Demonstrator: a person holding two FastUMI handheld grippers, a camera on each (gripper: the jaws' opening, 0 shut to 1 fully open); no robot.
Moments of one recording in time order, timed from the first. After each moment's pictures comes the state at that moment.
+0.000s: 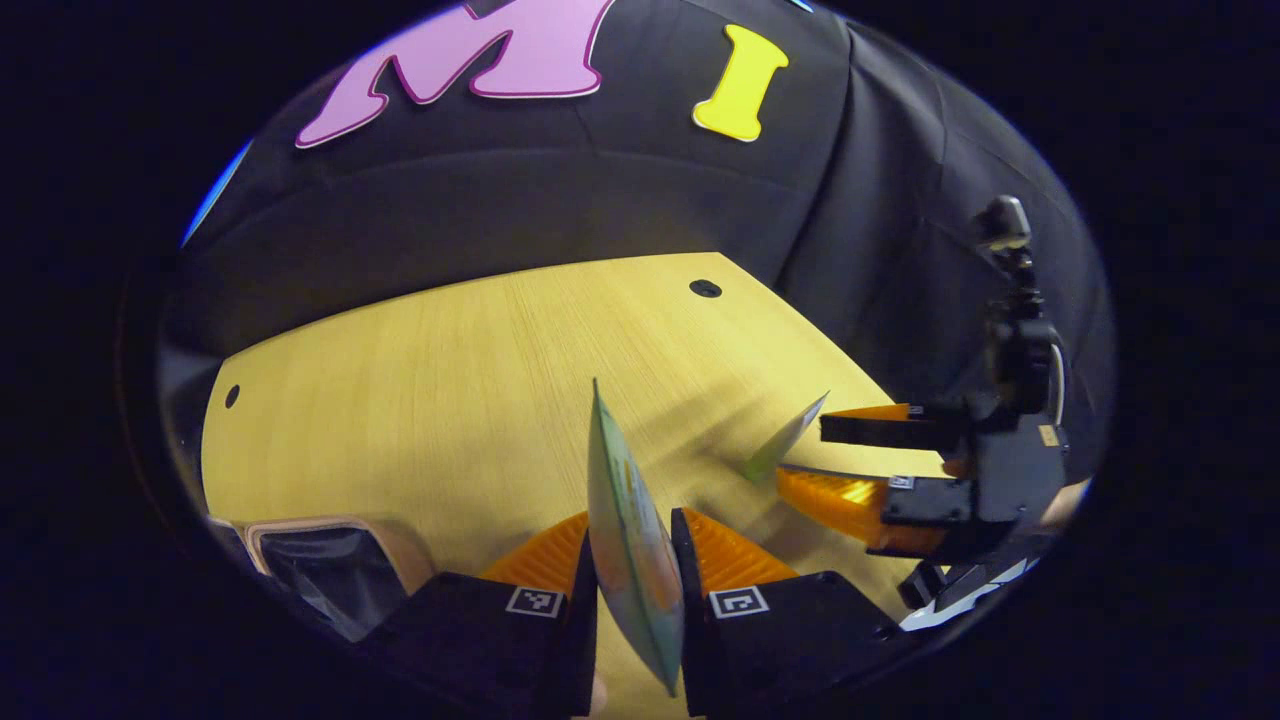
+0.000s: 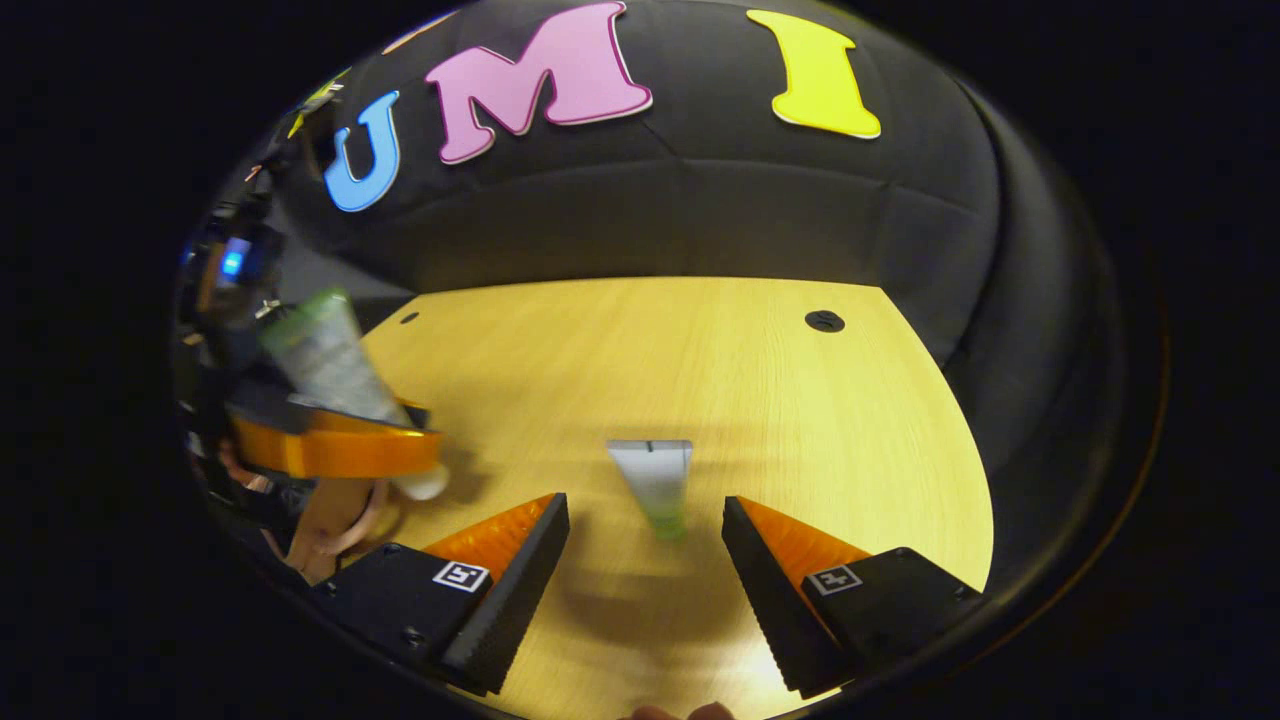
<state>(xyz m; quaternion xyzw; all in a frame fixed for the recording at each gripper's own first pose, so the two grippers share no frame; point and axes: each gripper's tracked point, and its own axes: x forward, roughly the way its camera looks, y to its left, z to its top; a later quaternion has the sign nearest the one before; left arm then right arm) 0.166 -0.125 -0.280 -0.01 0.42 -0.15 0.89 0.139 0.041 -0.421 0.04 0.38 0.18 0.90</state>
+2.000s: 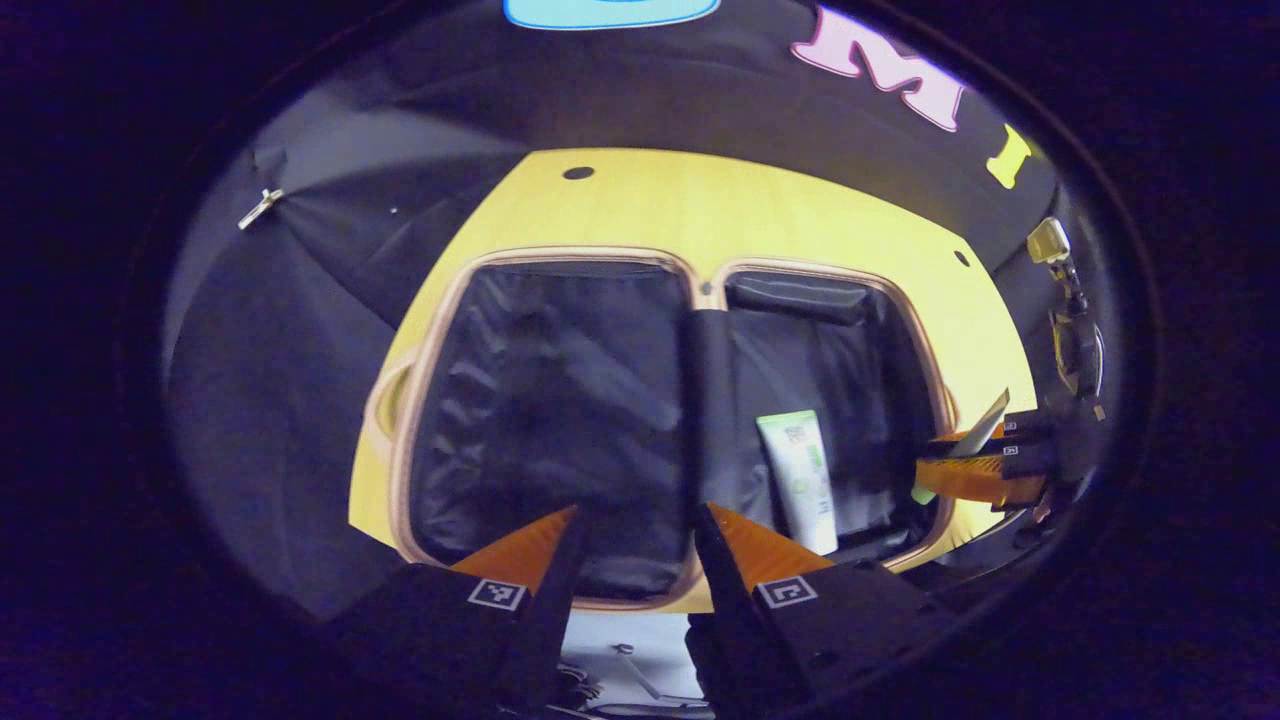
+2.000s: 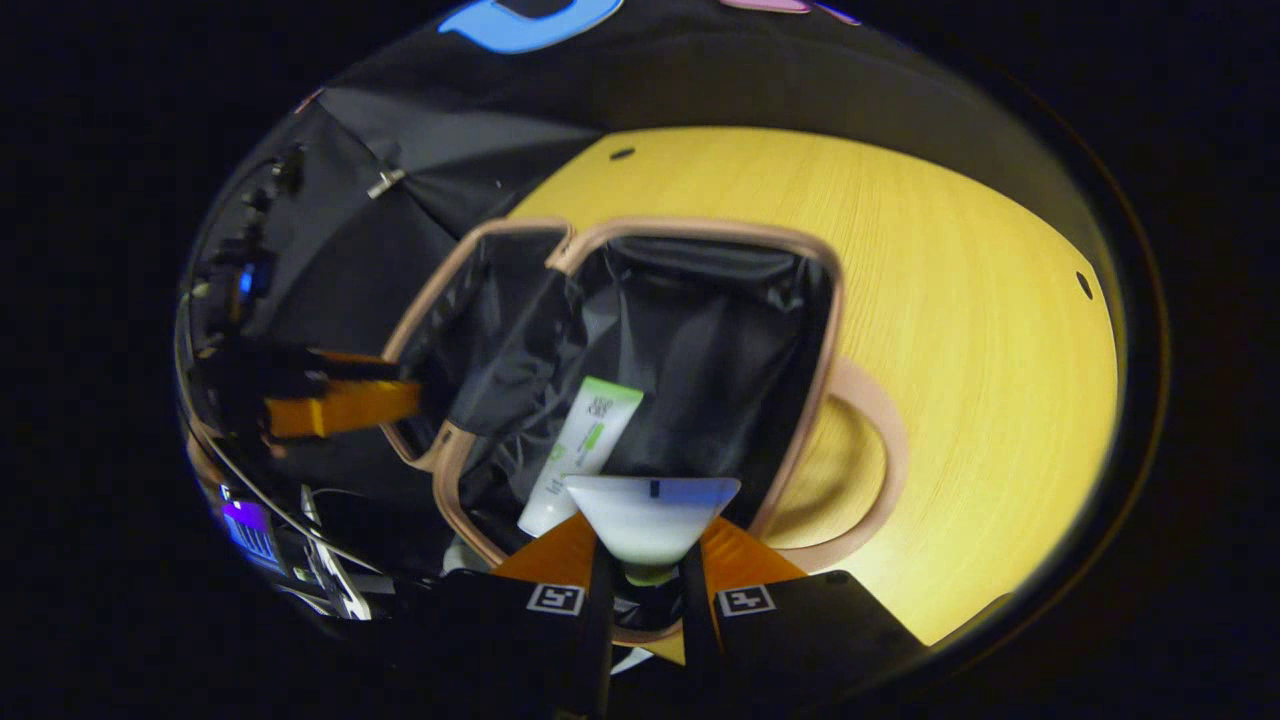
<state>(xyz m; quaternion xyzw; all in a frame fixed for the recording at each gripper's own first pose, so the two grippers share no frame) -0.082 0.285 -0.265 -0.07 0.56 0.14 0.82 -0.082 0.366 -0.390 -0.01 0.61 0.35 0.71</state>
